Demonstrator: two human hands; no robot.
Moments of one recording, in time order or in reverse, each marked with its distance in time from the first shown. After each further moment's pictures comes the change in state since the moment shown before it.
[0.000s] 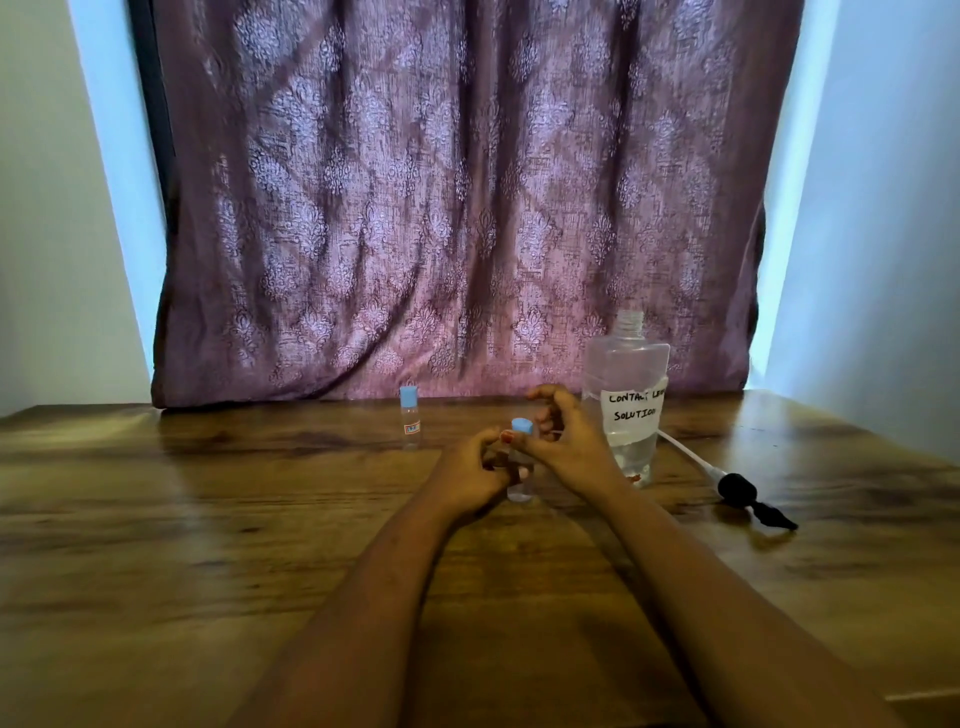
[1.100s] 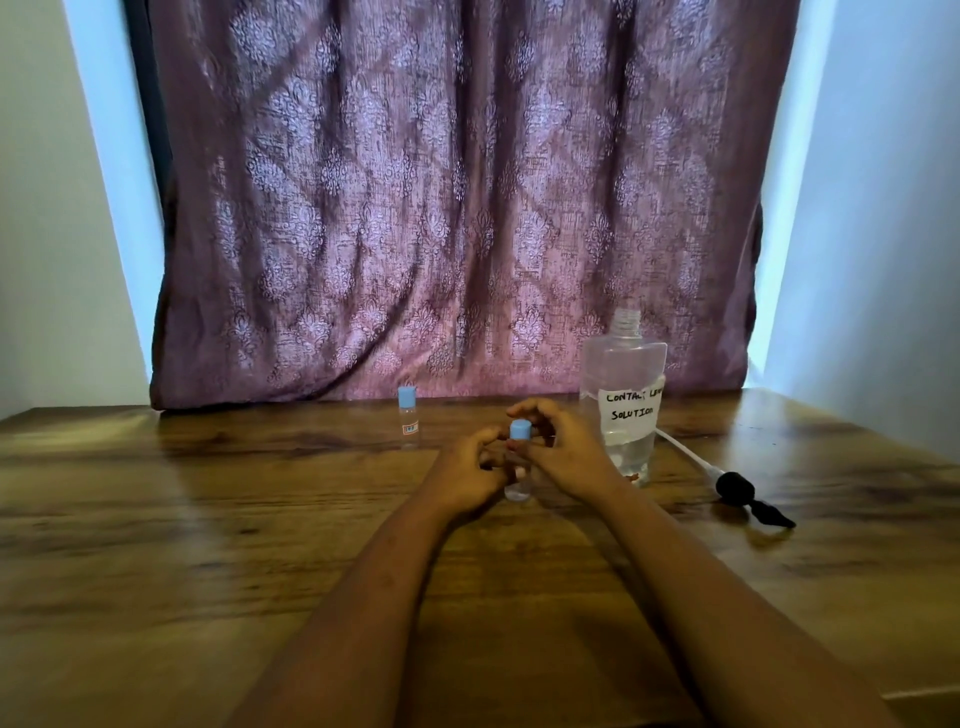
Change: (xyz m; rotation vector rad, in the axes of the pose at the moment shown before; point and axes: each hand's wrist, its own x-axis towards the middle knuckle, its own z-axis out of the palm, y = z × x) left_hand -0.005 0.007 -0.002 0.143 0.021 -0.010; right_hand -0.002 -0.003 0.001 -0.015 -0.119 0.026
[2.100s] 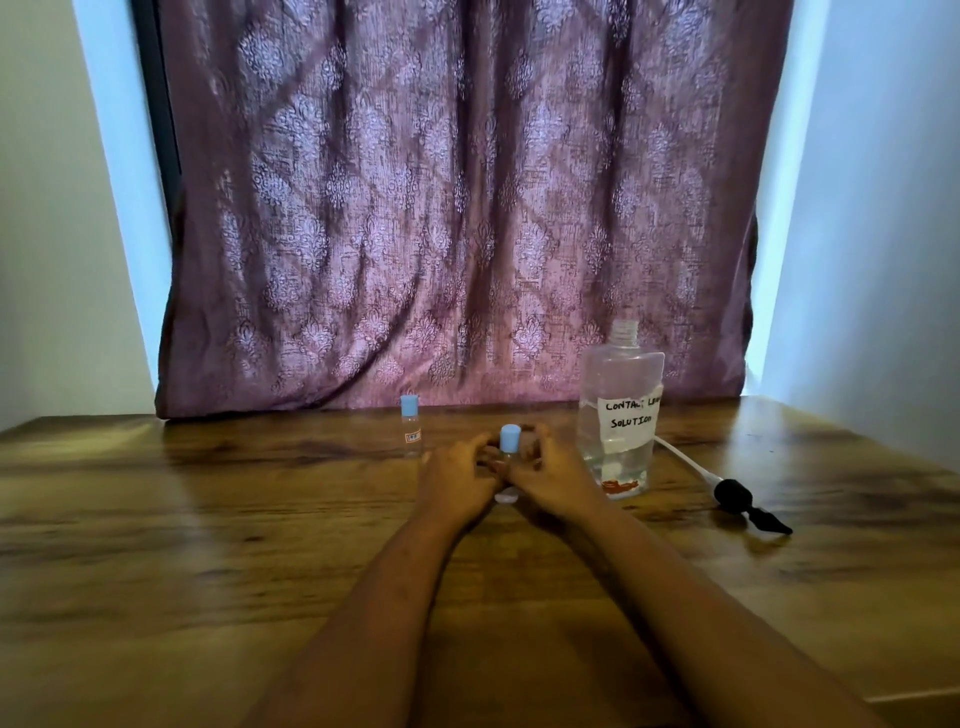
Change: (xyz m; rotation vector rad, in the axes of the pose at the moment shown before) left_hand -0.009 0.010 -0.001 0.404 0.224 -0.012; right_hand -0.013 -0.004 0.023 0.167 0.035 0.216
